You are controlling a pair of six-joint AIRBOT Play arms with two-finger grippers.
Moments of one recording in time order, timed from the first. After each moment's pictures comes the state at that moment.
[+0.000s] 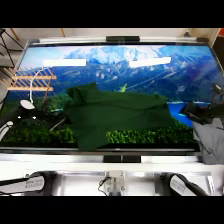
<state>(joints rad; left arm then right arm) 0.10 -1.42 0.82 0.93 -1.12 -1.48 -0.44 -1.16 1.01 -1.23 1.26 1.44</state>
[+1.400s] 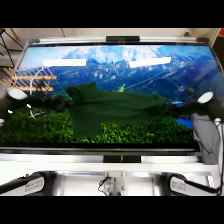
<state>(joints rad) 0.07 -1.27 1.06 0.86 -1.09 -1.41 -0.26 -1.34 1.03 -1.13 1.13 1.42</state>
